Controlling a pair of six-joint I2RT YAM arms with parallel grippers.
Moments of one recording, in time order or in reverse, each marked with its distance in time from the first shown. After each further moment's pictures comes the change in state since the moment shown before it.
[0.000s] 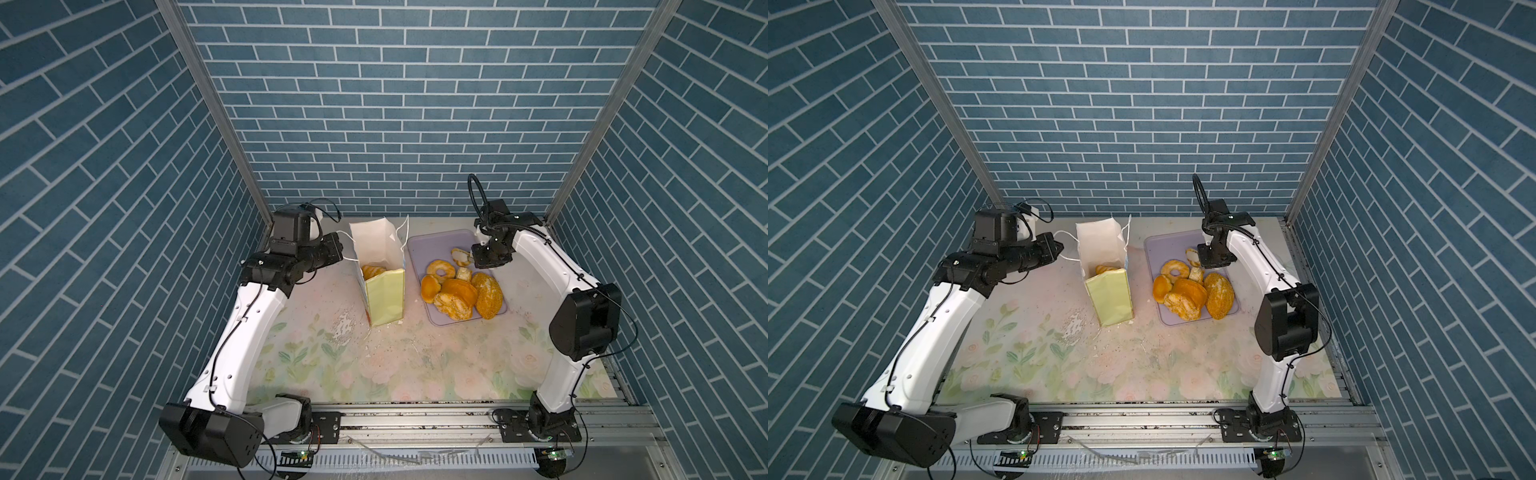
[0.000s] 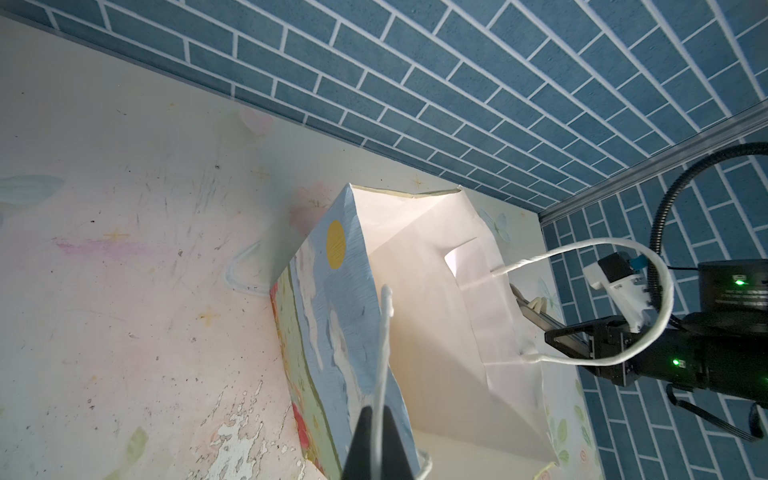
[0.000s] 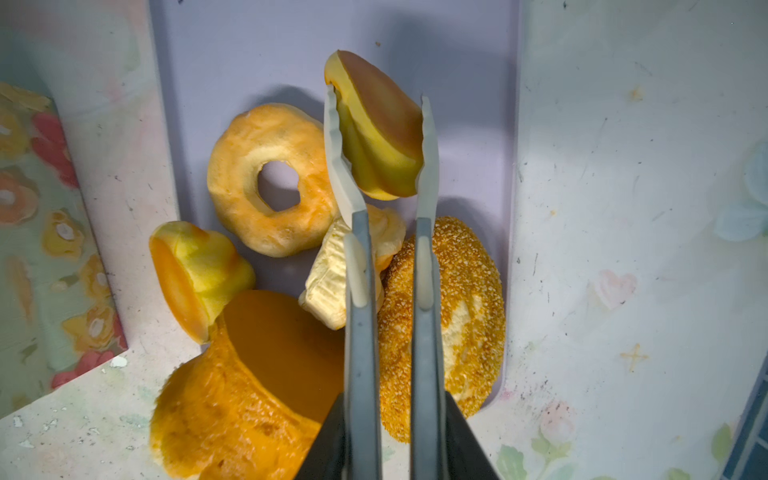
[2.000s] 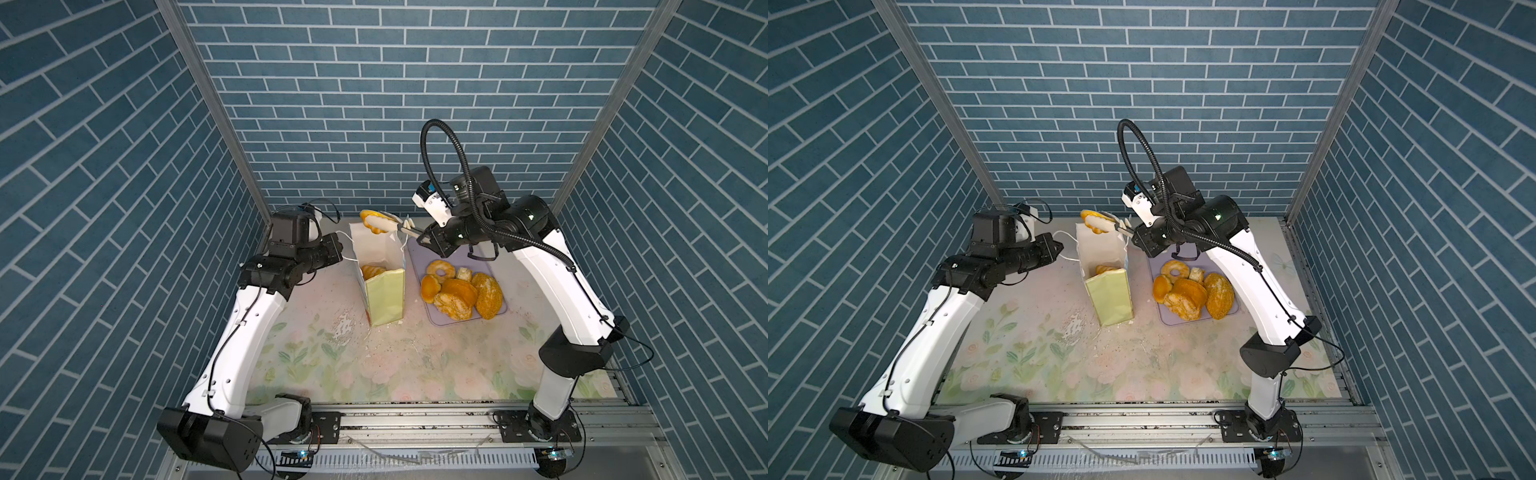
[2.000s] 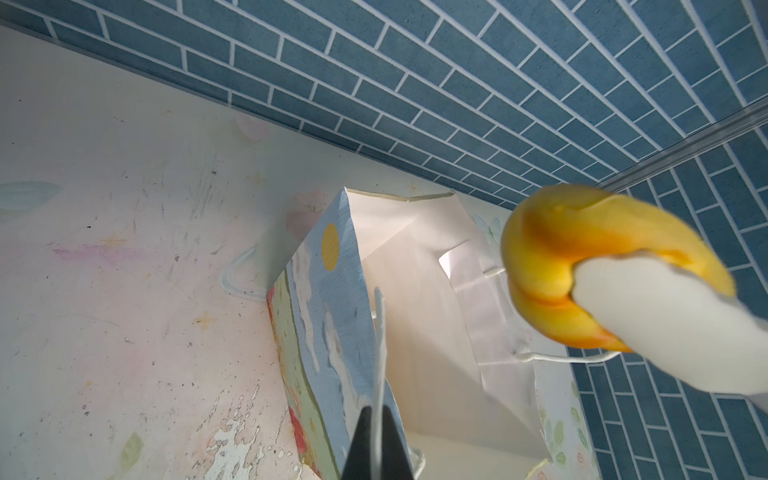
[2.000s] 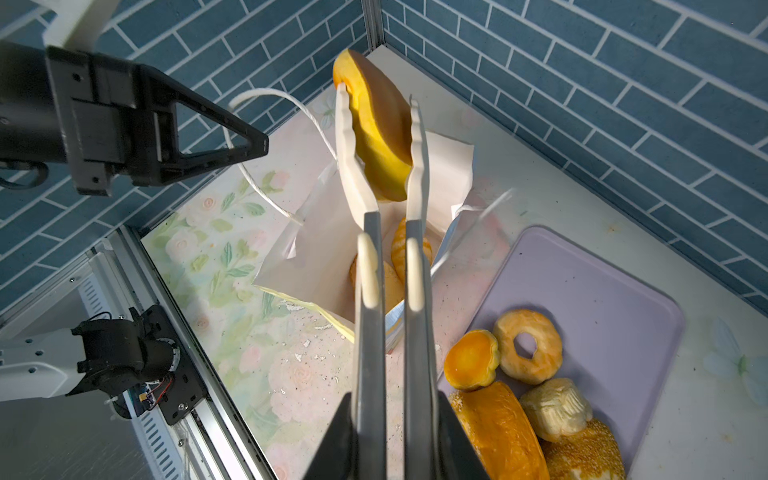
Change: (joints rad) left arm 0.000 -0.020 -0.018 0.023 0.005 -0.003; right arm 0.476 0.006 0.684 -0.218 -0.132 -0.111
